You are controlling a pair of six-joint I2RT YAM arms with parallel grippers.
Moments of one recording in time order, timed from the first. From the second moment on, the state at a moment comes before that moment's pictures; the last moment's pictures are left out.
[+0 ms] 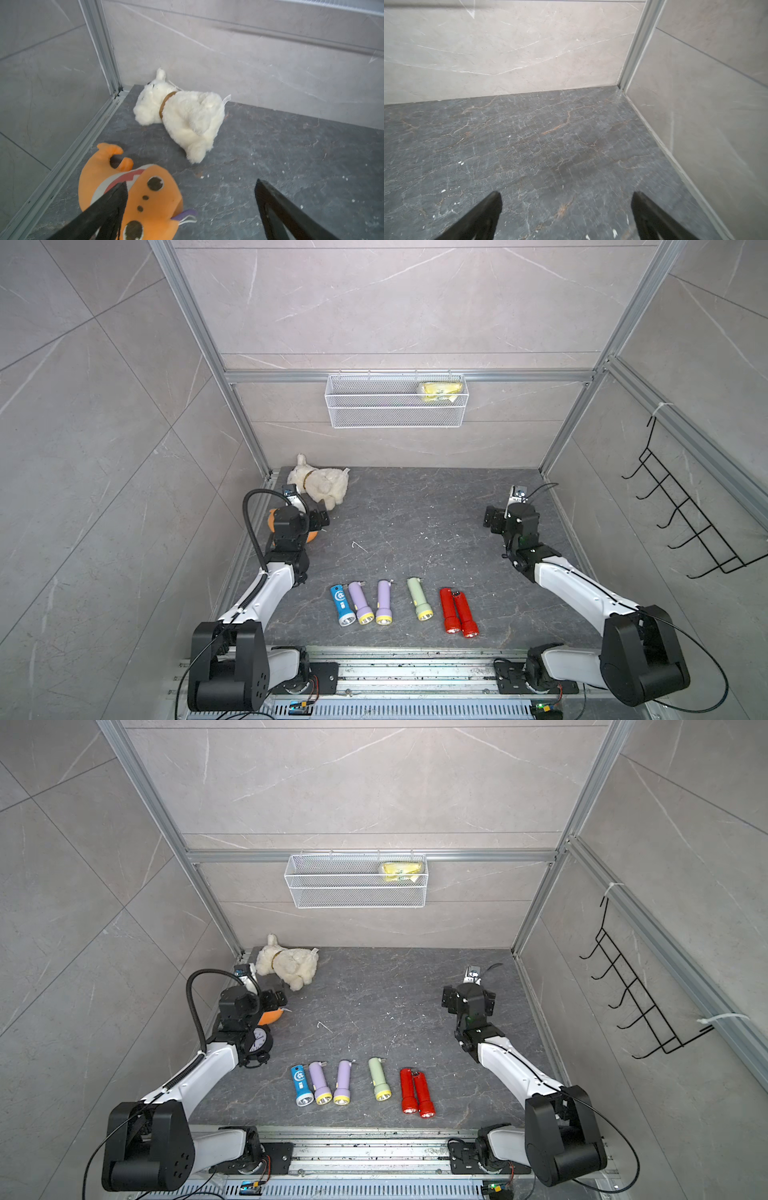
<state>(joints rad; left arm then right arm) -0.11 1.25 0.76 0.21 -0.10 -0.16 0.27 1.31 0.83 0.04 0.50 0.14</state>
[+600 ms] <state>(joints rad) -0.08 1.22 1.04 -0.40 0.05 -0.64 0.66 1.50 1.22 -0.57 0.36 0.24</state>
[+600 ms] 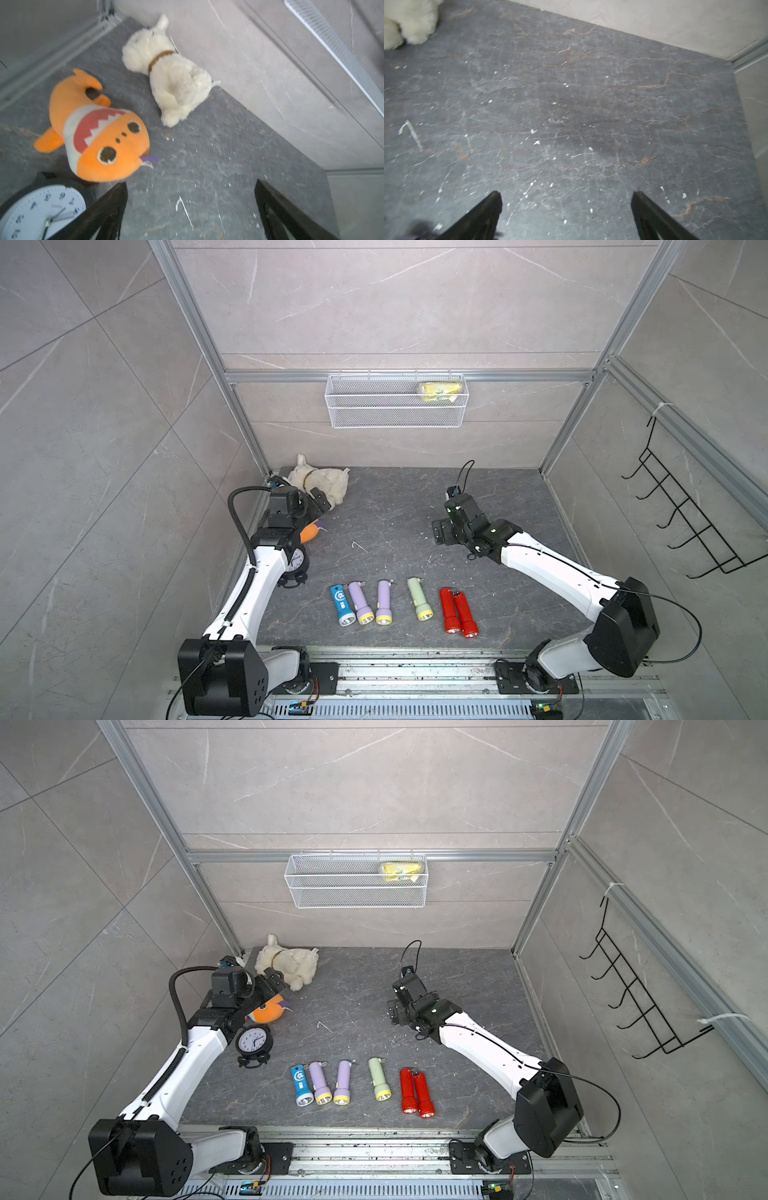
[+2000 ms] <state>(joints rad) -0.68 1.03 0.57 -0.90 -0.07 -1.39 0.77 1.52 1.28 -0.73 0.19 0.27</state>
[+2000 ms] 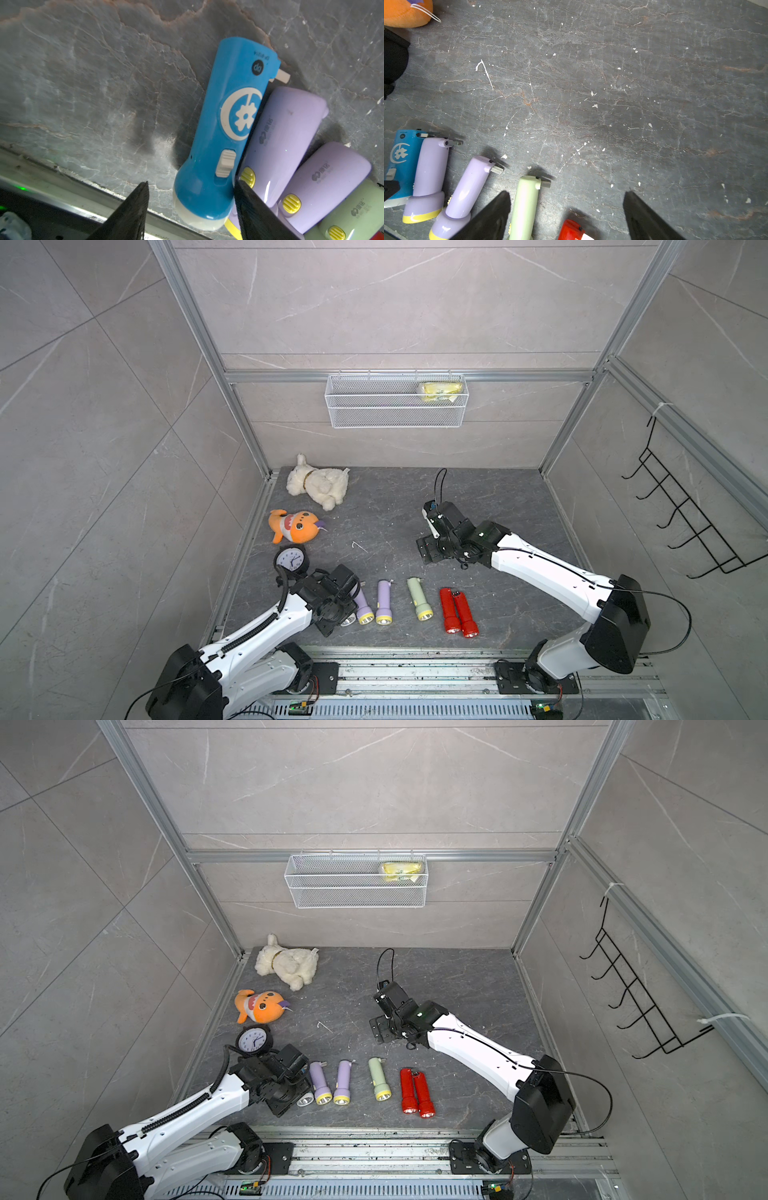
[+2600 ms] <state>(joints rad) -0.68 1.14 0.52 -0.80 -0.15 -1.38 0.77 1.54 1.28 -0.73 0.19 0.27</state>
